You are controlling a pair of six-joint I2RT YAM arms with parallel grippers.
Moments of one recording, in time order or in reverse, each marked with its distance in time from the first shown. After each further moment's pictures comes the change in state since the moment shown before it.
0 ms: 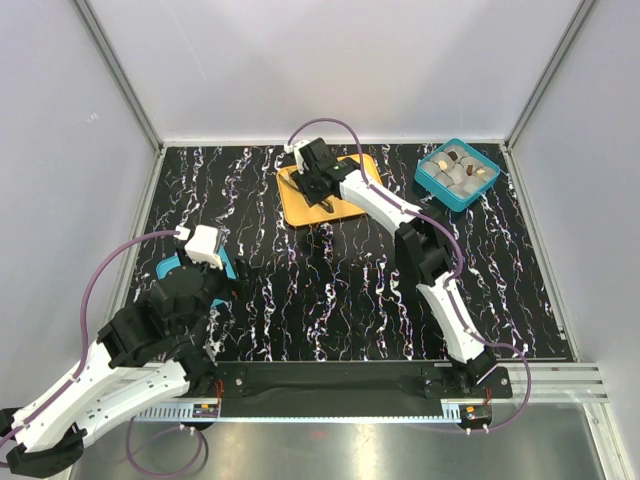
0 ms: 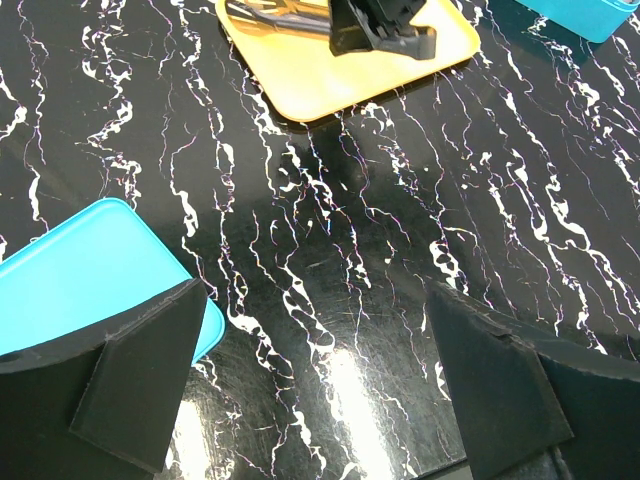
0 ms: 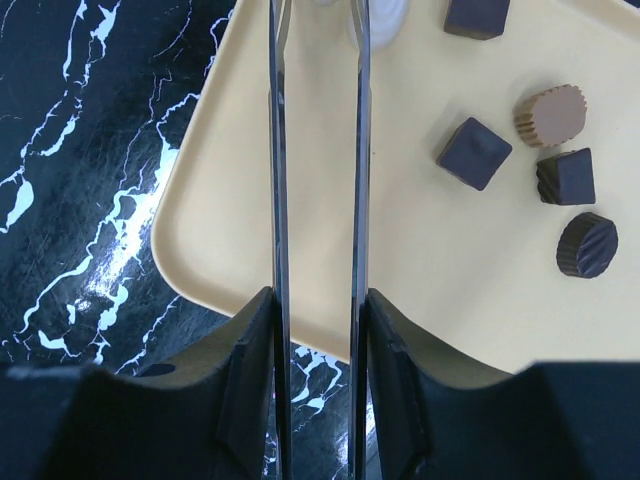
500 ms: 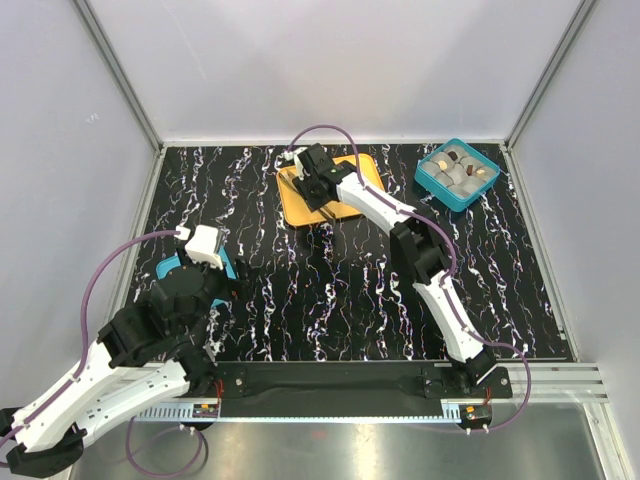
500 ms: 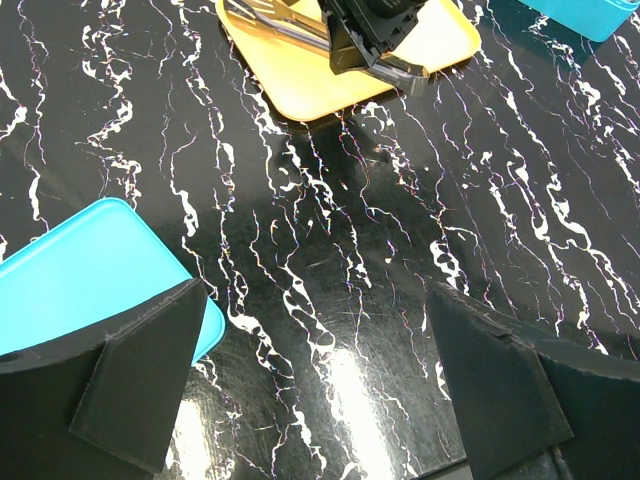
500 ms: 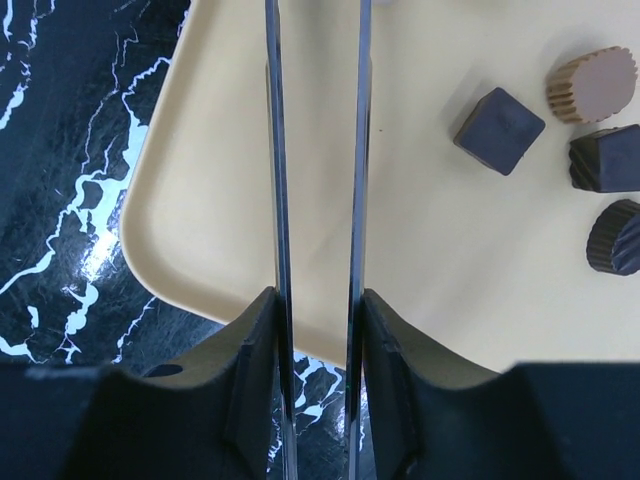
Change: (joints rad) left arm 0.000 0.002 0.000 0.000 0.000 0.000; right arm 0.000 0.061 0.035 -0.035 0.008 -0.002
